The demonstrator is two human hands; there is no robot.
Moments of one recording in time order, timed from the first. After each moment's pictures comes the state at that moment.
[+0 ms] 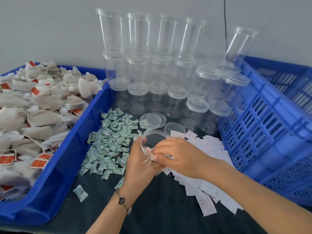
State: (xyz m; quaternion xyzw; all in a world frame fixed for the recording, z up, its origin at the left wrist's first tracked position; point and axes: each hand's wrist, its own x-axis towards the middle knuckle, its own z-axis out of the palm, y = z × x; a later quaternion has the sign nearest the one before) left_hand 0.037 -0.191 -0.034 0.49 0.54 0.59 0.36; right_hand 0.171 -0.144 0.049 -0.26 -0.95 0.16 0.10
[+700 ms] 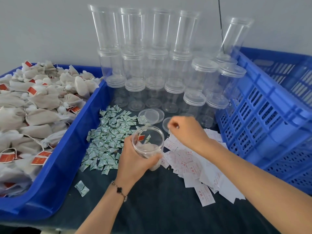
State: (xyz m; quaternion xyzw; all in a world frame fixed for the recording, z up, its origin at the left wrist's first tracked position) left_hand 0.018 -0.190 -0.045 0.49 0.63 0.53 0.29; right_hand 0.177 -0.101 0.044 -0.51 -0.82 0.15 0.21
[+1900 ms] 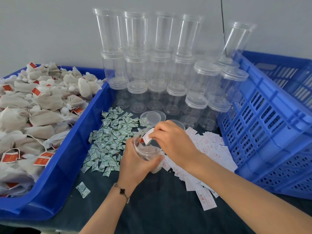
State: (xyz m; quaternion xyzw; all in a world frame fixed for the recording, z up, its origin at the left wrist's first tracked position) left_hand 0.019 -0.187 -0.051 0.49 0.66 0.51 0.25; right_hand 0.150 -0.137 0.035 -0.29 -0.91 -0.01 0.30
